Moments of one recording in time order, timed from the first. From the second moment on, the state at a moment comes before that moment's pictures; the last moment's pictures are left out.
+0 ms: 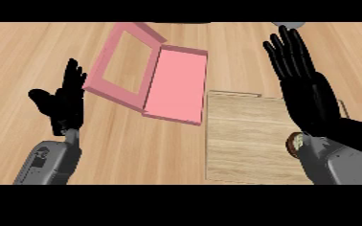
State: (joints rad) left arm -0.25 0.25 -0.08 -1.31 0.26 0.43 -0.03; right arm -0.30 -0.31 0.20 -1.71 -0.39 -0.07 -0.18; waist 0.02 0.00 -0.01
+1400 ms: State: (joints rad) left arm -0.14 0.47 -0.23 -1.31 0.05 0.20 -0.06; right arm 0.83 -0.19 -0.32 -1.76 0.06 -0.32 -1.02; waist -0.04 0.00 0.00
